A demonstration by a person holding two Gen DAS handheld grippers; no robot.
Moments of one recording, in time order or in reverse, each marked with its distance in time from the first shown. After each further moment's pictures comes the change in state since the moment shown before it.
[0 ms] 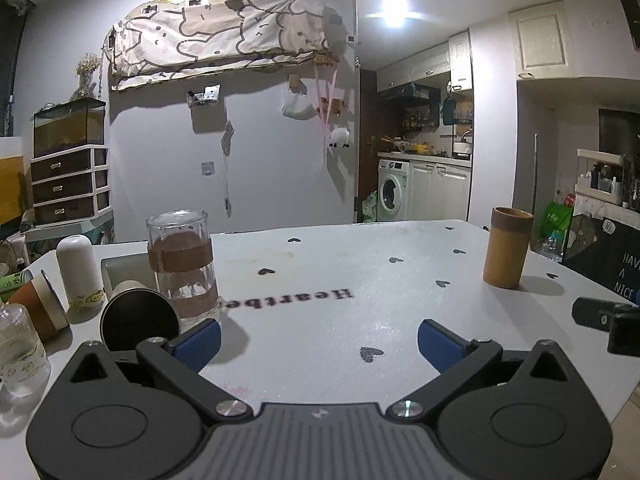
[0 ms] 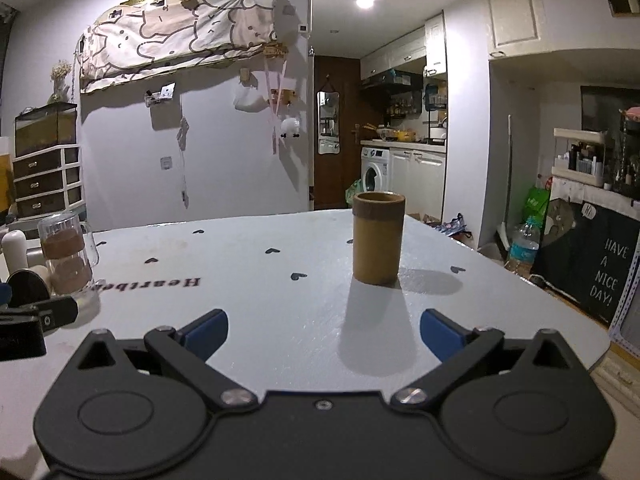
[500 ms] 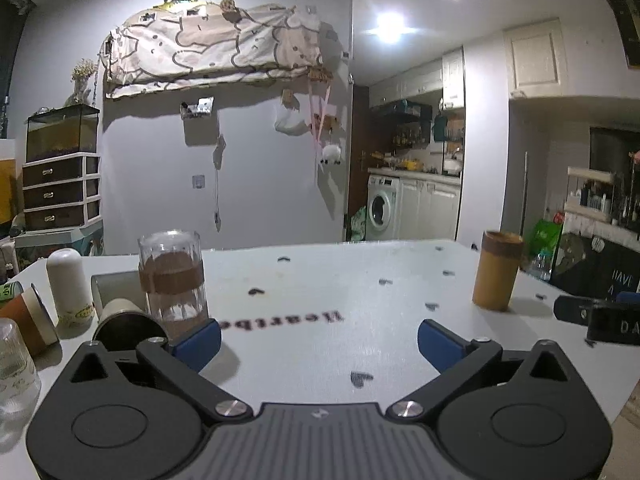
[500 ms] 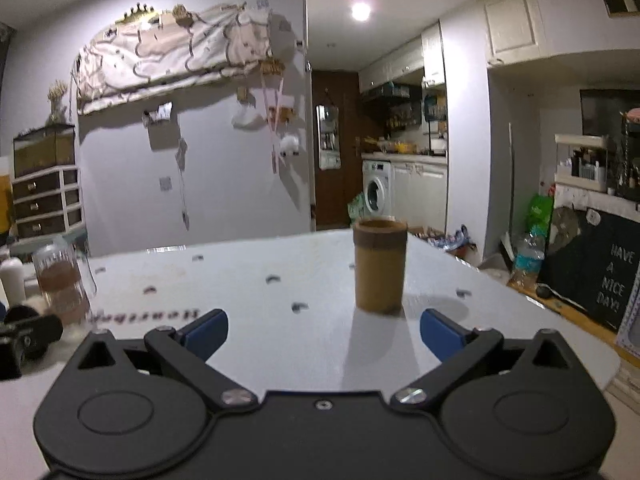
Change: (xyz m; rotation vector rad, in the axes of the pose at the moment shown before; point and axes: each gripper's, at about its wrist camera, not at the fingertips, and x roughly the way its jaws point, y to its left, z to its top) left arm 0.001 0.001 0.009 -0.016 -0.040 -0.038; right arm 0.015 -0.005 0.019 0.028 -0.032 0.013
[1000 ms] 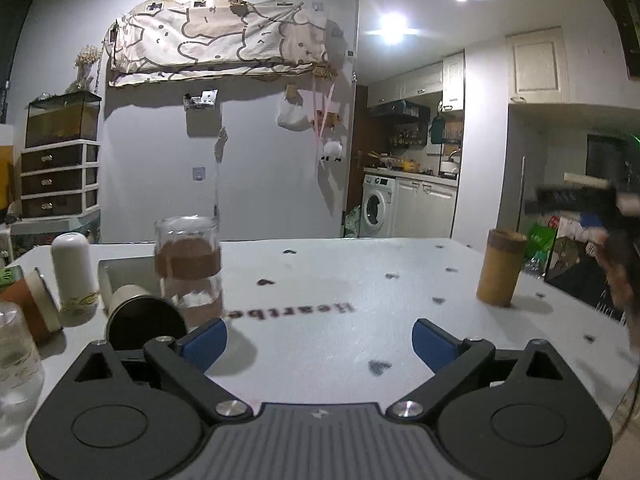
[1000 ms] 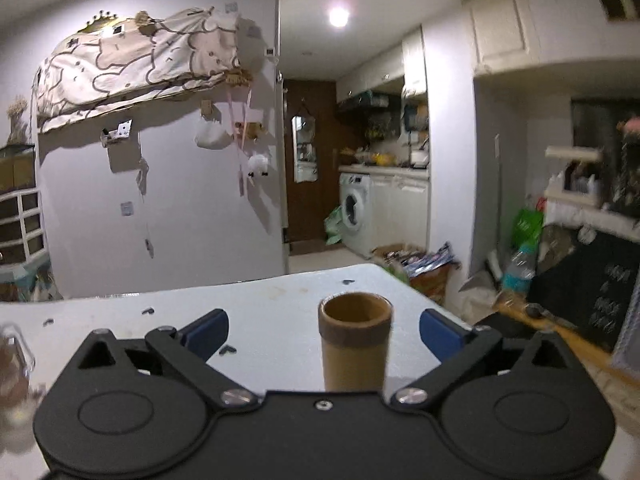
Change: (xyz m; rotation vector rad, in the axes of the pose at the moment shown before) left arm -0.001 0.032 -0.004 -0.040 -0.001 -0.040; right arm 0.094 -0.020 0.076 0.004 -0.052 -0.079
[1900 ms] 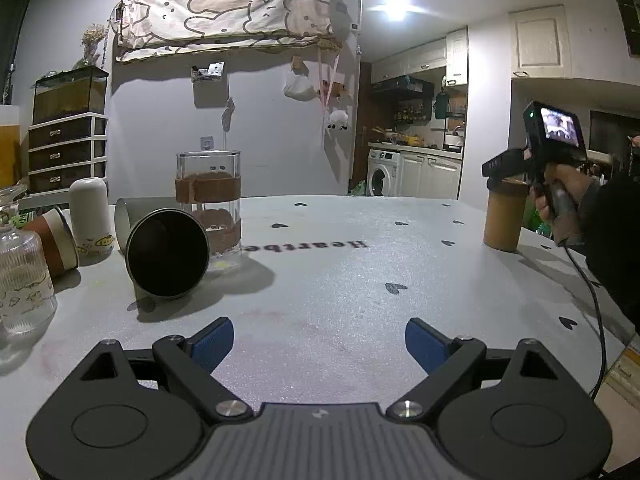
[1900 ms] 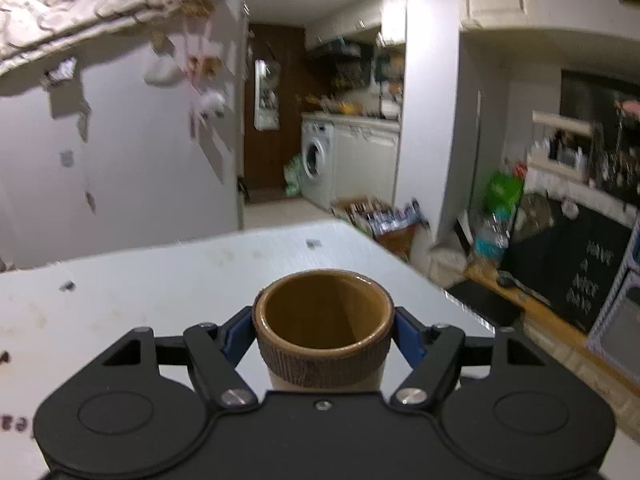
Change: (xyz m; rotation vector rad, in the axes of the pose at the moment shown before) left arm -0.020 0.014 -0.059 0.018 0.067 0.019; right arm 0.164 -0.001 0.003 -0.003 0.204 -0.139
